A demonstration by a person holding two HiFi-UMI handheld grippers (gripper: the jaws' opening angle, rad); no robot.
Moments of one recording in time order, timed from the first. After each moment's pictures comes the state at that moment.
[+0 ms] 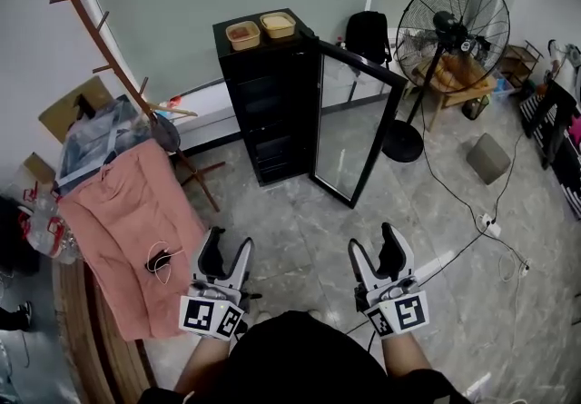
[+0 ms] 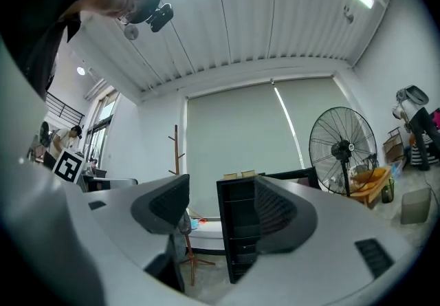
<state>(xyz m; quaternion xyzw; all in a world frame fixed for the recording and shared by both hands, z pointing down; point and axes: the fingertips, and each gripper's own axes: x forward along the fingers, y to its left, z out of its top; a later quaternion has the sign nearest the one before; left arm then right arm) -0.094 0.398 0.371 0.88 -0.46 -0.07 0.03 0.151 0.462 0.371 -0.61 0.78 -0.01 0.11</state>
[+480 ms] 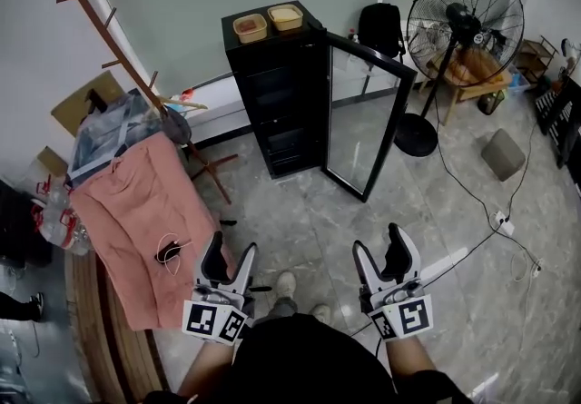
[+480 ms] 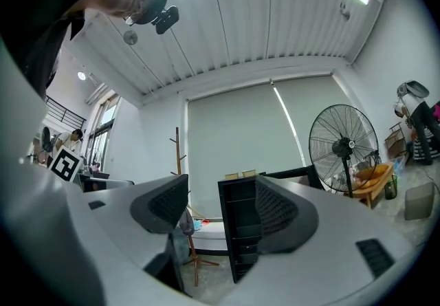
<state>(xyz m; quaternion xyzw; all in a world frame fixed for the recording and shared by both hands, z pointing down) -0.089 0.419 0.378 0.87 -0.48 -0.05 0.05 0.158 0.470 0.375 -0.60 0.79 -0.02 0.11</state>
